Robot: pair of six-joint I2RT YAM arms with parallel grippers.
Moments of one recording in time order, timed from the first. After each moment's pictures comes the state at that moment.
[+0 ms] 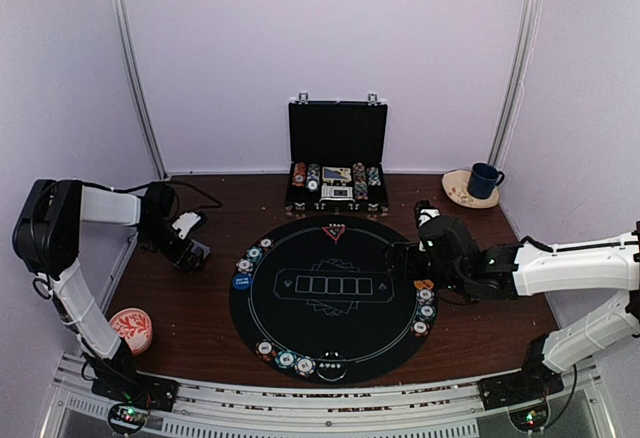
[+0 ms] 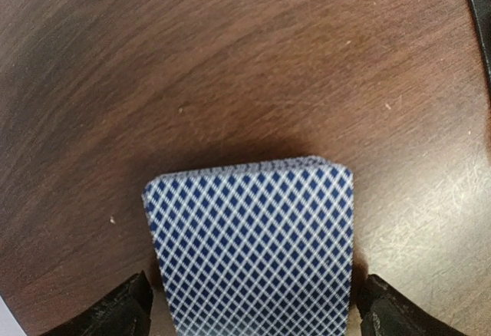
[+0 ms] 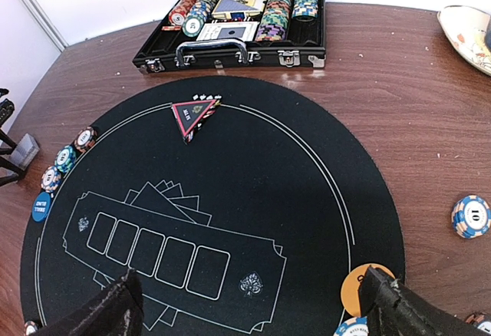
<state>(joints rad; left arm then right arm) -0.08 1.75 0.97 -0.43 0.11 0.45 0.92 1.28 0.69 -0.04 0.48 0.60</state>
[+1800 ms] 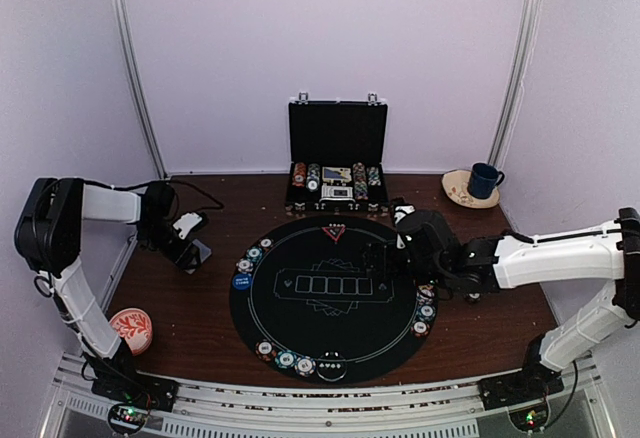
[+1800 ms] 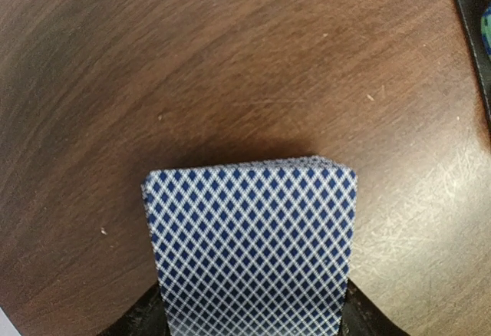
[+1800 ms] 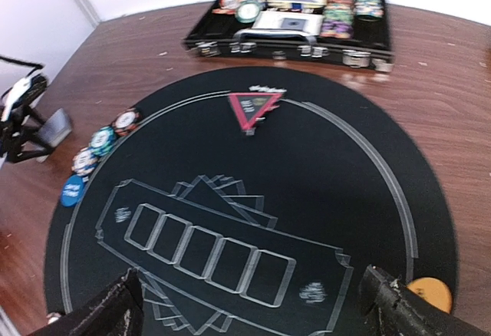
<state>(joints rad) -0.08 1.77 1.00 -0.48 0.15 0.52 0.96 1.40 0.80 -0.03 0.41 0.58</state>
